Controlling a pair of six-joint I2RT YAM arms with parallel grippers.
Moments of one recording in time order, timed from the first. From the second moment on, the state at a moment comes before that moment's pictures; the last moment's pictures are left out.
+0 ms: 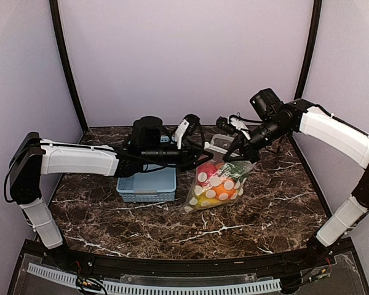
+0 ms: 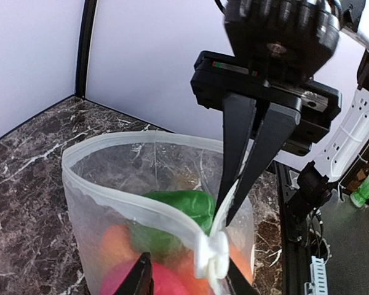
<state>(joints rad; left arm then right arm) -0.88 1.74 1.19 0.34 0.45 -0.20 0.58 1.54 1.45 -0.94 -0.67 -0.59</state>
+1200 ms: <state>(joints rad) -0.95 1.68 1.21 0.20 0.40 0.03 0.58 1.67 1.70 -1.01 -0.86 -0.58</state>
